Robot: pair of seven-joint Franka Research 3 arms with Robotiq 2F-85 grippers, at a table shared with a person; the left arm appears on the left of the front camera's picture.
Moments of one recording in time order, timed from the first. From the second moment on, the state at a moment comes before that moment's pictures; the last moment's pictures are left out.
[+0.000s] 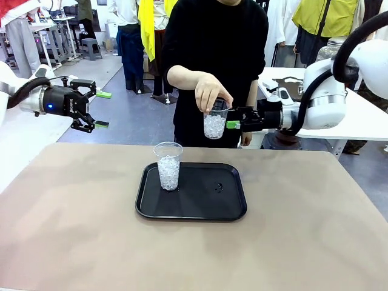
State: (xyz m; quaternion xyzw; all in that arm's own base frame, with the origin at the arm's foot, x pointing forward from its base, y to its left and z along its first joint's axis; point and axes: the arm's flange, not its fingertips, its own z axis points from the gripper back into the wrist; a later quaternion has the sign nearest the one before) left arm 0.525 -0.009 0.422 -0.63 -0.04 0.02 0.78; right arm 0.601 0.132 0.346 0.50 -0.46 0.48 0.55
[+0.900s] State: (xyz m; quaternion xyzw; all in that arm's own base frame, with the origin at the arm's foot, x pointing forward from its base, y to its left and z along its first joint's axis) left arm 0.525 -0.008 0.422 -0.63 -0.04 0.02 0.78; right arm 0.541 0.003 0.310 0.48 -0.49 0.48 0.55
